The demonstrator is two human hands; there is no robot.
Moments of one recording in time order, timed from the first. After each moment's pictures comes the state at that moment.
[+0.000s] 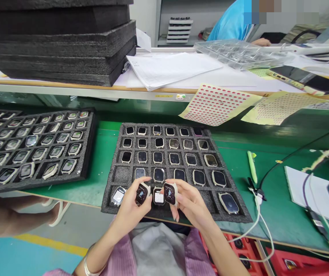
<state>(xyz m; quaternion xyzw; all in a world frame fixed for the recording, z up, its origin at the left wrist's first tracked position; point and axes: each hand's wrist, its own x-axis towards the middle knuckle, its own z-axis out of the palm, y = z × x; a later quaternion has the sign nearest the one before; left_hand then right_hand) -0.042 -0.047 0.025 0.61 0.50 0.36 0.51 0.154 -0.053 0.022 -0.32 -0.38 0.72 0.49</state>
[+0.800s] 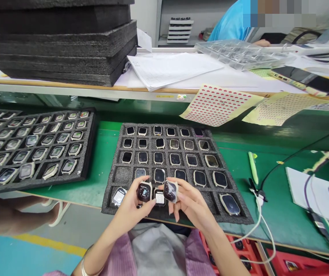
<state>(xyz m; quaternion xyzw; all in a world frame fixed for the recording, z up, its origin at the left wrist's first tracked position) -0.045 -0.044 0.021 0.52 0.43 0.37 0.64 0.158 -0.053 0.022 -0.31 -0.38 0.73 0.47</state>
